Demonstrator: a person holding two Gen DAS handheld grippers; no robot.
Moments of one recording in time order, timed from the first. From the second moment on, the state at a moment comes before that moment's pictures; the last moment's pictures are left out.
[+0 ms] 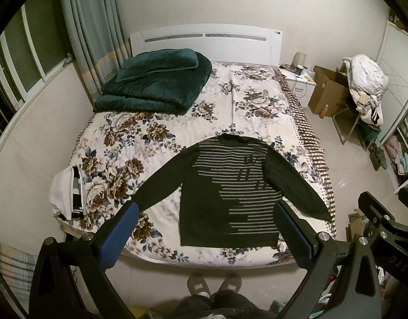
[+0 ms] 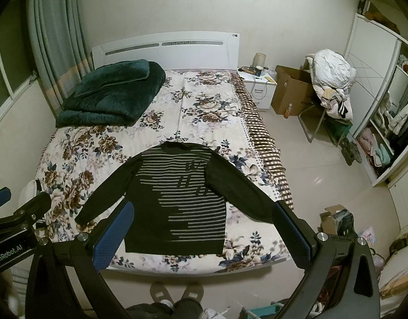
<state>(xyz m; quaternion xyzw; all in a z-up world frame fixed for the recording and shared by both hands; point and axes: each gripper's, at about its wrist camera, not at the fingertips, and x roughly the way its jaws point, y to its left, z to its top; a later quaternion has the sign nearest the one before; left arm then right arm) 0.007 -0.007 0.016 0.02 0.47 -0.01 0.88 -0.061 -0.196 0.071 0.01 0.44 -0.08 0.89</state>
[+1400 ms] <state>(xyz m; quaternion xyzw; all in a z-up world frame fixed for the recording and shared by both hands) 0.016 -0.020 0.032 0.02 0.46 -0.01 0.89 -0.053 -0.188 0.082 0.01 0.44 -0.09 0.89</state>
